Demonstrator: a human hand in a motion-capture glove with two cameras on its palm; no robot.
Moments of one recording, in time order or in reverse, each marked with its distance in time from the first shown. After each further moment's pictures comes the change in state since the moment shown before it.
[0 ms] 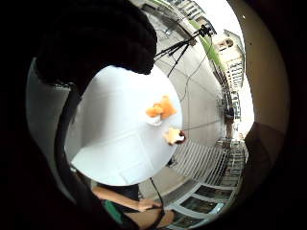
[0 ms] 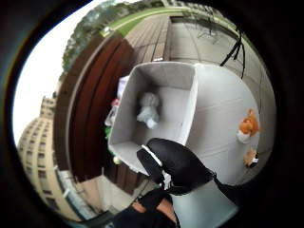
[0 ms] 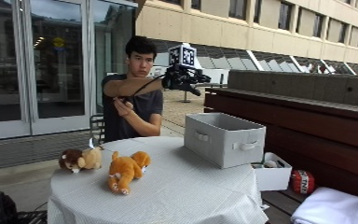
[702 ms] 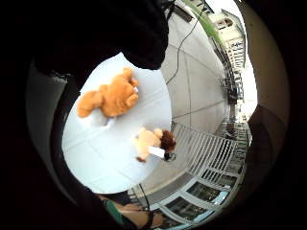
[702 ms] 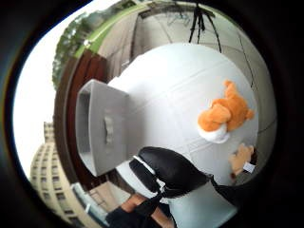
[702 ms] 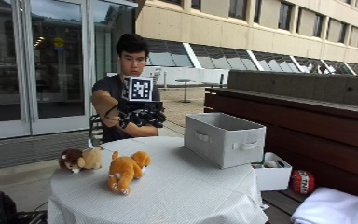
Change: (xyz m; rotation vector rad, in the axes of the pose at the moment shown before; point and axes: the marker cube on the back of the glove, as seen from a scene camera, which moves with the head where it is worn) arm 0.226 0.000 0.144 -0.151 -0.035 0.186
